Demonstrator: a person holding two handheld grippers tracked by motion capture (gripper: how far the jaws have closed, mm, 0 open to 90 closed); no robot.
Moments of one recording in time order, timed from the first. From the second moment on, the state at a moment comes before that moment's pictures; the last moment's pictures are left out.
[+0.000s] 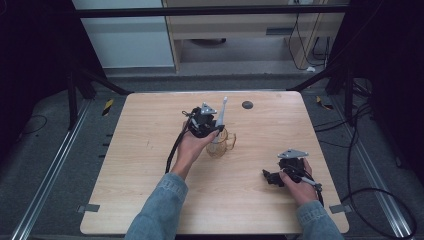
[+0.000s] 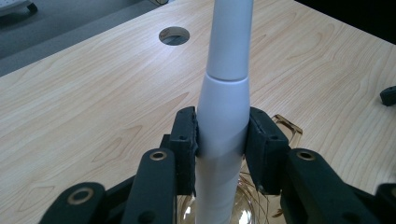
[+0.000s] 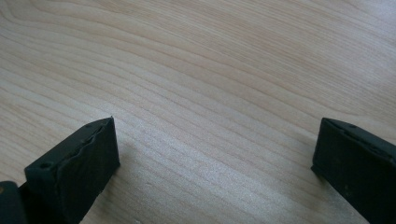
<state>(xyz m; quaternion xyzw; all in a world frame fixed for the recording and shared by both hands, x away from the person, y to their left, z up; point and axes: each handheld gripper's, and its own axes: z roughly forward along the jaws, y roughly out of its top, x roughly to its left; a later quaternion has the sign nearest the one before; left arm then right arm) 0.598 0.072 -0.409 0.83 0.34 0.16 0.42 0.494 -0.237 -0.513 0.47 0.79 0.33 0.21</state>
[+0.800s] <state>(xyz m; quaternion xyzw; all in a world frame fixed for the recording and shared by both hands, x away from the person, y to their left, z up) 0.596 0.071 -0.407 0.82 0.34 0.17 0.42 0.494 -0.237 -0.513 0.47 0.79 0.33 0.21</state>
